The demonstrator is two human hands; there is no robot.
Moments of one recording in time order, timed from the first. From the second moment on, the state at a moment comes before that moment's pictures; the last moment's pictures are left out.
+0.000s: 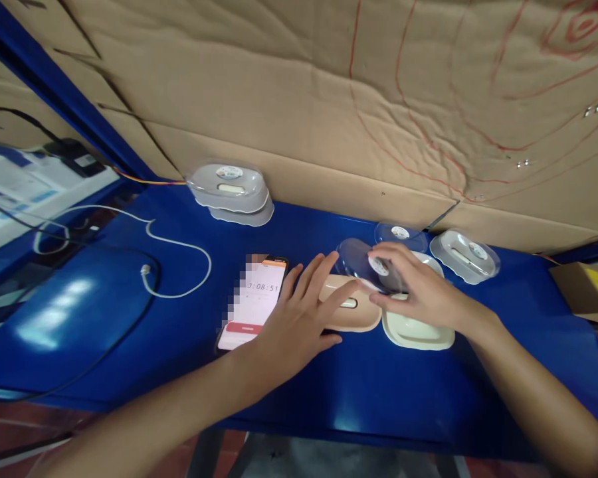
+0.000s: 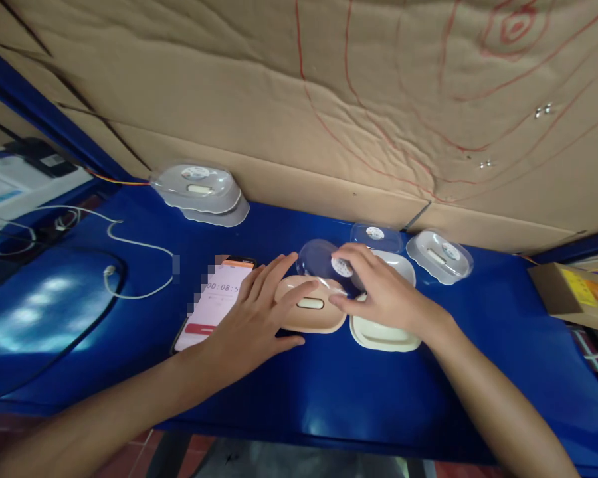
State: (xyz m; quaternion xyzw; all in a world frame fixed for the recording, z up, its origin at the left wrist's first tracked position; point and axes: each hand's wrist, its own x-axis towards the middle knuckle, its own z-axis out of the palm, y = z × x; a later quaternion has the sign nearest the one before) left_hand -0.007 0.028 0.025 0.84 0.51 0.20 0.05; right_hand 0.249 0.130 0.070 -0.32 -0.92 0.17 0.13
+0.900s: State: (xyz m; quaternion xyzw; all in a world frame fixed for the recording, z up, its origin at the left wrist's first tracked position) left_hand -0.023 0.042 0.012 0.79 0.48 0.24 0.31; right_hand 0.233 0.088 0.034 -0.23 -0.96 0.11 0.10
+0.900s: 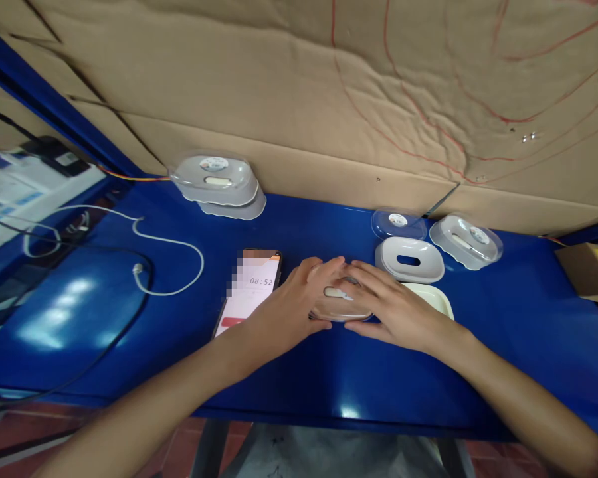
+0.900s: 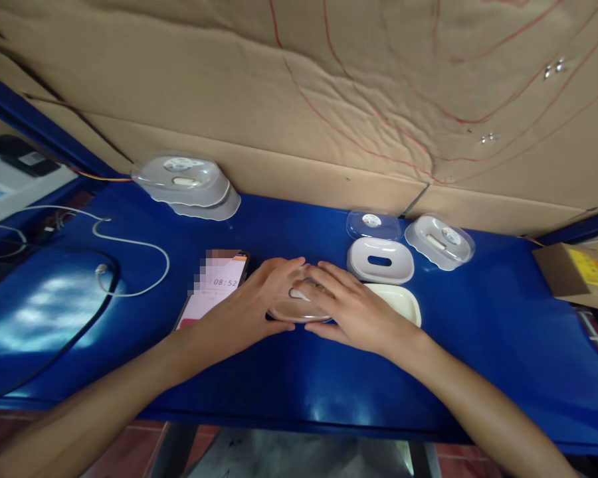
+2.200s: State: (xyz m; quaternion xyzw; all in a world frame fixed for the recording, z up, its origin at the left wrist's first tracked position) left_hand -0.019 0.040 0.017 0.82 0.49 0.18 0.25; right_hand 0.227 0.066 0.028 -0.27 -0.96 0.08 0.09
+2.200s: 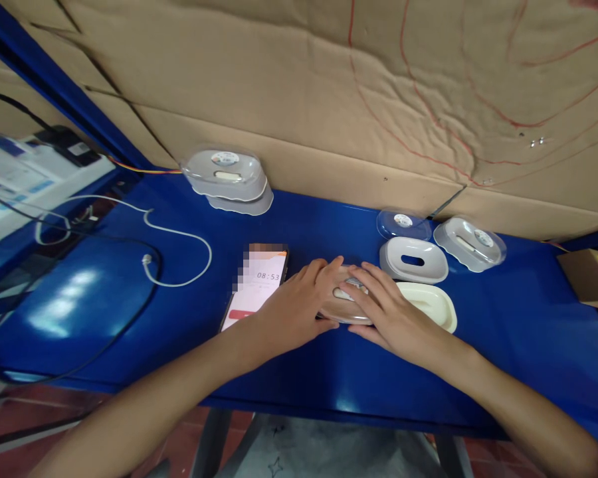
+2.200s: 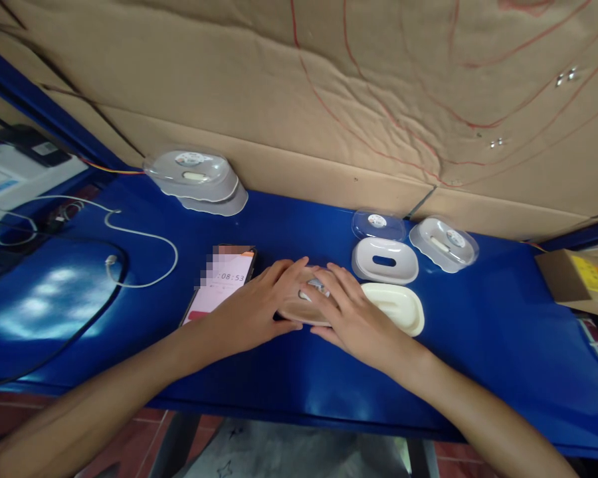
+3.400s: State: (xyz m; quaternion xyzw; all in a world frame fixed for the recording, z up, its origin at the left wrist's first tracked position) left_hand -0.012 0.039 0.021 0.81 0.53 0.22 0.16; right_hand 0.229 0.086 0.026 -0.29 -0.95 -0.02 0.10
